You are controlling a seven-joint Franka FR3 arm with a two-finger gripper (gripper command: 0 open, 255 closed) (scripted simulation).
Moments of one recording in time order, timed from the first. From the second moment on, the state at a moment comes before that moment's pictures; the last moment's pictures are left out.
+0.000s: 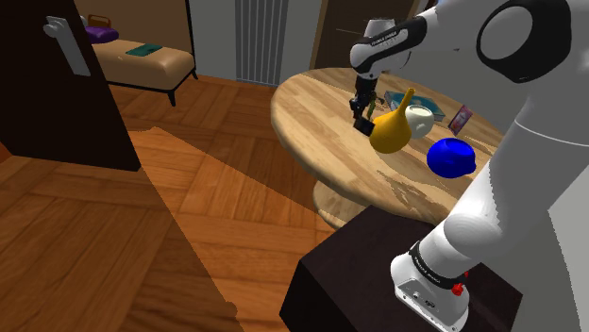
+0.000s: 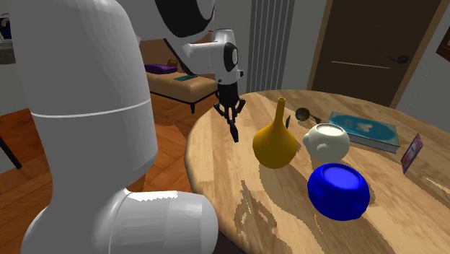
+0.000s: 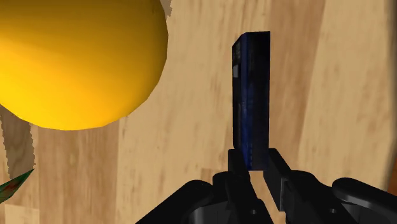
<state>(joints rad) -0.12 0.19 -0.32 -2.00 -0.07 2.14 -0.43</state>
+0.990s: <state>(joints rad) -0.11 0.12 -0.32 -1.88 -0.08 1.95 -0.44</state>
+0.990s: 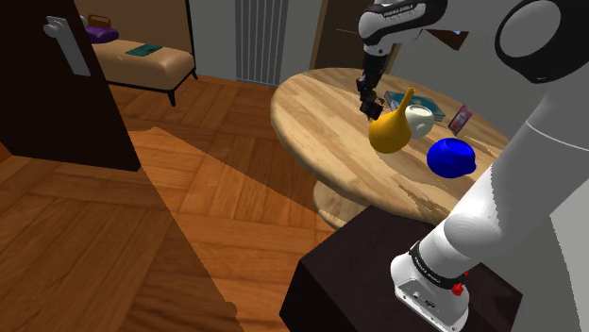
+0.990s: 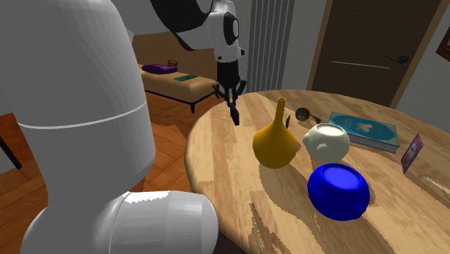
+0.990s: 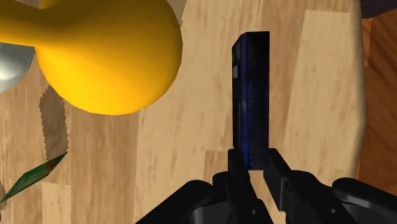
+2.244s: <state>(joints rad) -0.26 -0.05 -0.47 -1.98 -0.15 1.93 -0.70</state>
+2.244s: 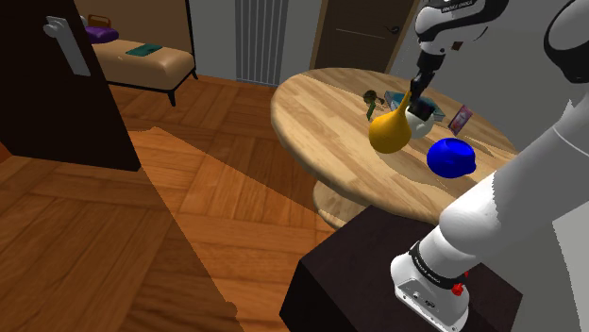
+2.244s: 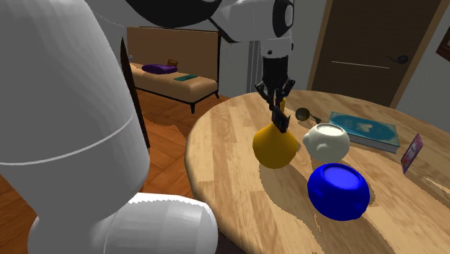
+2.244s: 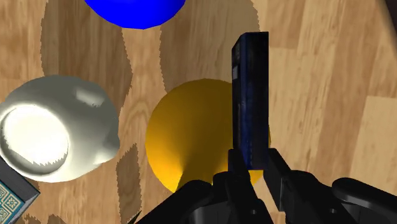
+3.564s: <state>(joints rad) -0.47 0.04 -0.70 -1.90 -0.09 1.98 -1.17</state>
